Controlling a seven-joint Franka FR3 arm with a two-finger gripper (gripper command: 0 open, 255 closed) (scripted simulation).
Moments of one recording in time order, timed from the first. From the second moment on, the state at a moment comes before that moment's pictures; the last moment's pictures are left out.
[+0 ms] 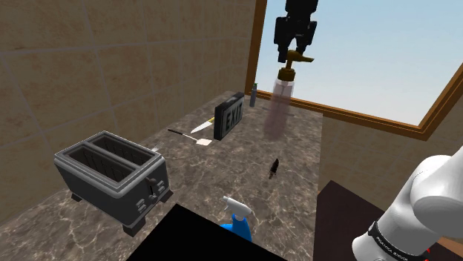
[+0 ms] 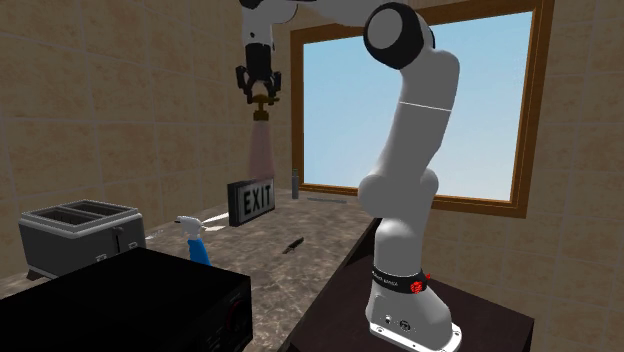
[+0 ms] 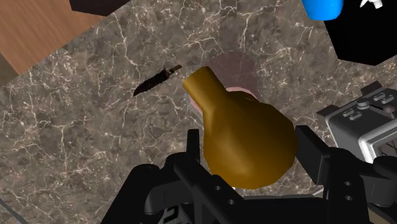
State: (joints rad) arm 0.02 -0.22 0.17 -1.56 0.06 1.29 0.30
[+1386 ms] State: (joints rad) arm 0.01 0.41 0.14 -1.17 -0.04 1.53 0.24
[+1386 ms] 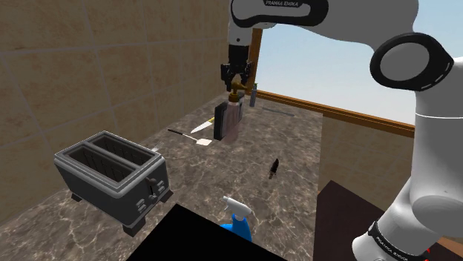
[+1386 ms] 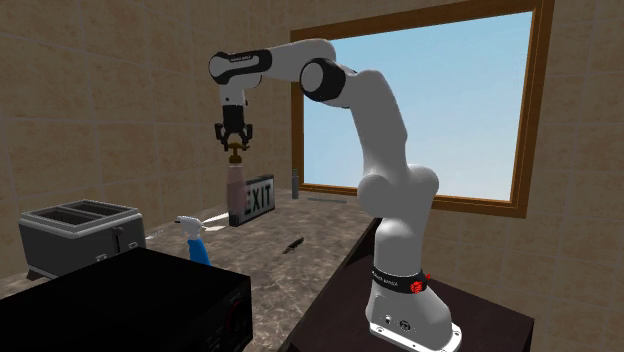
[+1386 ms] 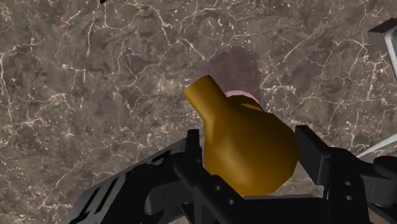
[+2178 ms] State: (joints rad) arm 0.01 0.52 0.14 -1.18 -0.05 1.64 0.23
